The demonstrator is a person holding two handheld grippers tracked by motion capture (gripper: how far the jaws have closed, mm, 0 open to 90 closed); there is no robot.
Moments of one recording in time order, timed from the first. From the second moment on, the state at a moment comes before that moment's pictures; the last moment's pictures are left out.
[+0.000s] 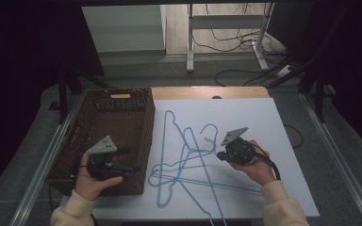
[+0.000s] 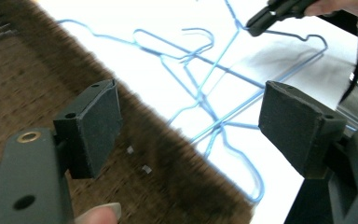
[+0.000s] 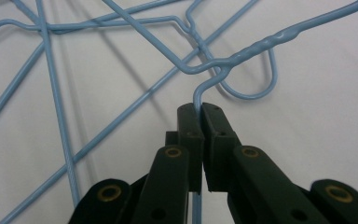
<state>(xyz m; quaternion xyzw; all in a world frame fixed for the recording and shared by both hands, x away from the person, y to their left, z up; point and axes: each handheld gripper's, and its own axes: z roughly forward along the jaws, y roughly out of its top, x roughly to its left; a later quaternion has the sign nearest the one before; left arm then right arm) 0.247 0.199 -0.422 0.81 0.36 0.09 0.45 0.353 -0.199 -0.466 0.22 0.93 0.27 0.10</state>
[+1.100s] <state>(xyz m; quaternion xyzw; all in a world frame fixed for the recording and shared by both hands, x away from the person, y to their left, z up) 0.296 0.085 -0.440 0.88 0.29 -0.03 0.38 0.326 -0.204 -0.452 0.18 0.93 0.30 0.09</state>
